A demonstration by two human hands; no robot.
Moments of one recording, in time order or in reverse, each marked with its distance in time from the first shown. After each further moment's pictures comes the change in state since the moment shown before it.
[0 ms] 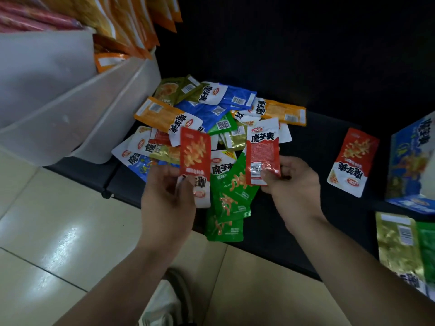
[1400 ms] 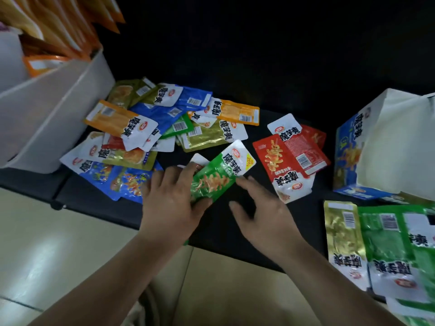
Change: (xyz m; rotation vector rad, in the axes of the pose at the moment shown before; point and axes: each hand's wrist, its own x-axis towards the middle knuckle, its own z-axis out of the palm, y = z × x) left_hand -0.006 -0.003 0.067 0.886 -0.212 0.529; right_hand -0.032 0.032 -0.061 -0.566 -0.264 -0.319
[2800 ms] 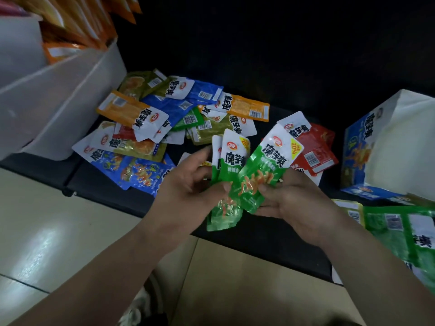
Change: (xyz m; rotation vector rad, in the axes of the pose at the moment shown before) left_hand -0.007 0.024 -0.057 -1.316 -0.333 -0.245; right_hand 0.020 -0.015 -0.048 0.807 -0.210 0.506
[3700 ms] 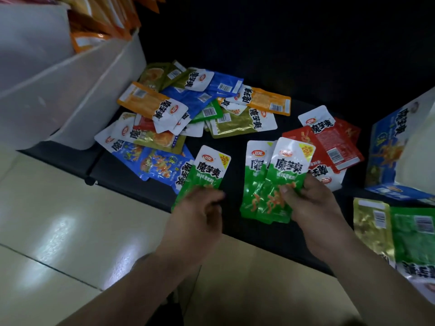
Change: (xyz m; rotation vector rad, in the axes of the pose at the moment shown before) left_hand -0.029 -0.062 -0.017 0.685 0.189 0.052; right_hand 0.000 0.042 0.012 -0.062 0.270 -0.160
